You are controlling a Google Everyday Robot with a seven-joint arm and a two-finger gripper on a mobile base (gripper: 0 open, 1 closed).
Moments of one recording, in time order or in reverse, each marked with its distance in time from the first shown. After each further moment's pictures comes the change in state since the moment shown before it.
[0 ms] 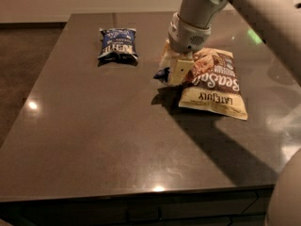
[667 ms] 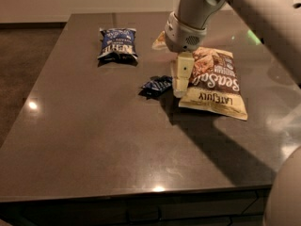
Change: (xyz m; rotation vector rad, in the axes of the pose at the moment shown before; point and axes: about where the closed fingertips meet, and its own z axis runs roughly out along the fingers) arm -0.010 -0.007 0.003 0.023 -0.037 -0.004
